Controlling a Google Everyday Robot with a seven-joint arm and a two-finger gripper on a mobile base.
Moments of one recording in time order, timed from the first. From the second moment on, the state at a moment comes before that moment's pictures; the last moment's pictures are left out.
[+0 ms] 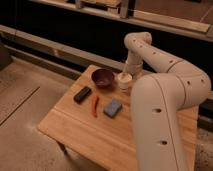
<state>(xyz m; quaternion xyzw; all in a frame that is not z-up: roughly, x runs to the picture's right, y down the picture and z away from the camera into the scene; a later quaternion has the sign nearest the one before) 0.157 -0.032 0.859 -0.19 0.34 0.82 0.42</state>
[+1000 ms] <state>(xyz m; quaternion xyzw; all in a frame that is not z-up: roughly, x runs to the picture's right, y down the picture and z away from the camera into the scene) 0.149 -0.059 0.838 -0.19 0.27 0.83 0.45</state>
